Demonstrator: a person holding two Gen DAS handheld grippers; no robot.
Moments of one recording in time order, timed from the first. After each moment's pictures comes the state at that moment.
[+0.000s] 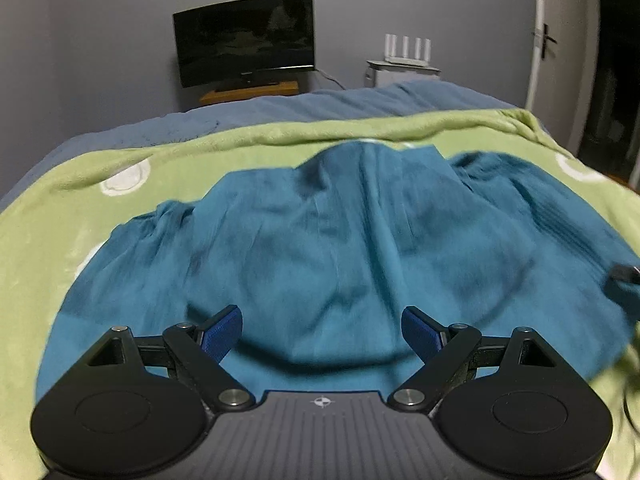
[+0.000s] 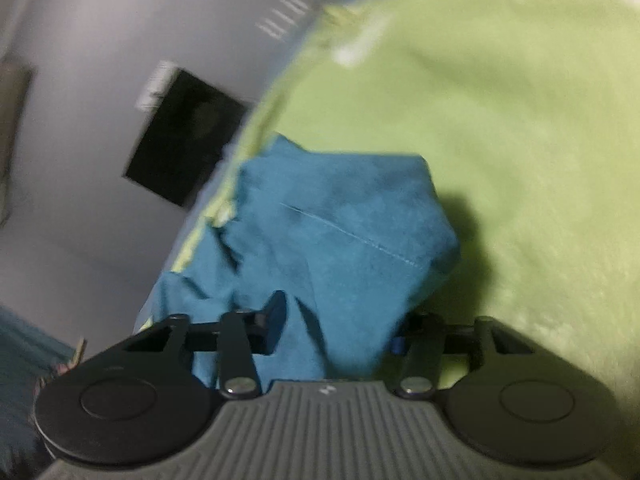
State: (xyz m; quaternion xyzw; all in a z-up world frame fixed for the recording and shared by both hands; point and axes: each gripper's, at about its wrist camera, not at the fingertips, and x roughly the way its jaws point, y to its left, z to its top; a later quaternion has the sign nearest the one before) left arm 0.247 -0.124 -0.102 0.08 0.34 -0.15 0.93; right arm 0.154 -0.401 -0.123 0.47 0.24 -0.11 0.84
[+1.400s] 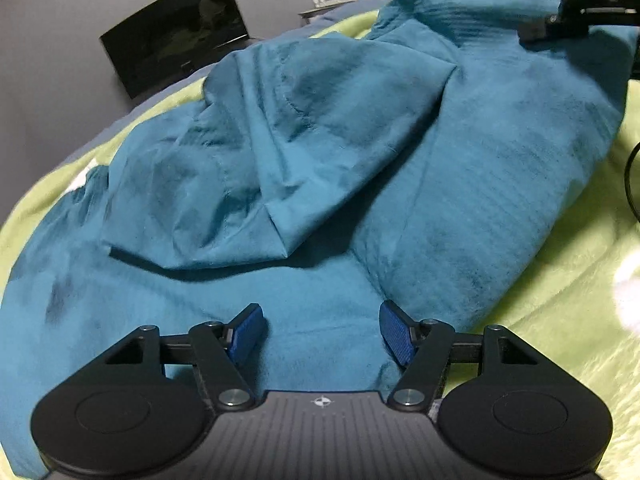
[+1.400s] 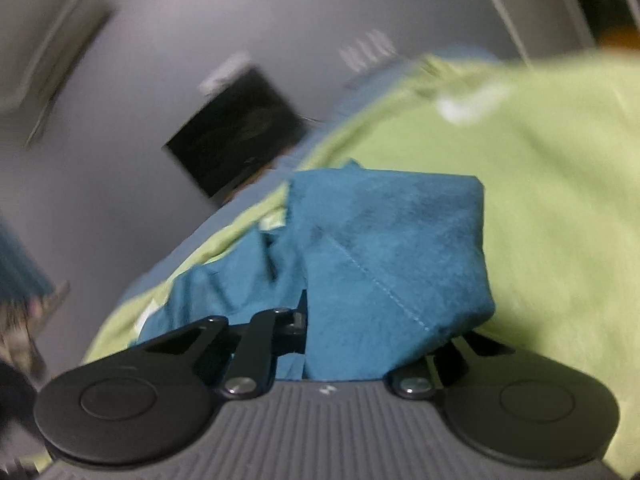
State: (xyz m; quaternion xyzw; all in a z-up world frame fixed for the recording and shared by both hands) left arm 0.180 -0.173 -0.188 0.22 0.36 -0.18 0.89; right arm 0.180 -0.359 -0.095 0.32 0.20 -0.09 0.92
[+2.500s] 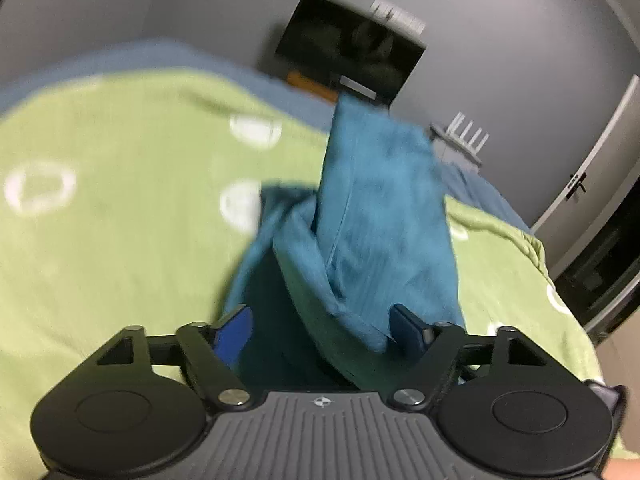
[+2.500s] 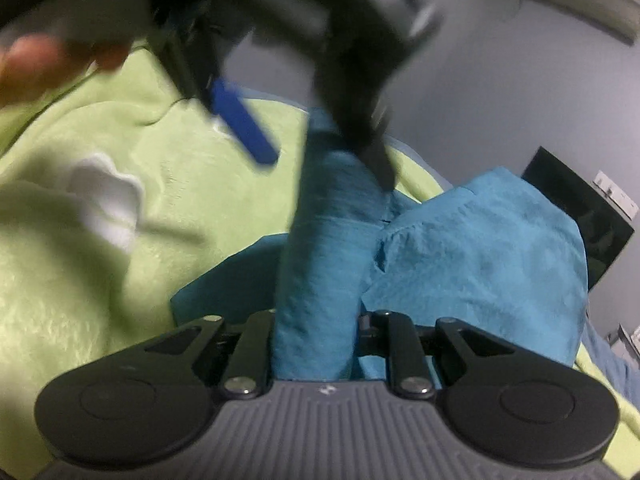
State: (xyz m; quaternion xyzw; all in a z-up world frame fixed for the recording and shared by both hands) left arm 0.198 0.121 -0.068 -0.18 0.37 -0.14 0.90; right arm 0.234 0.044 -0.096 -0.28 0.19 0.26 0.90
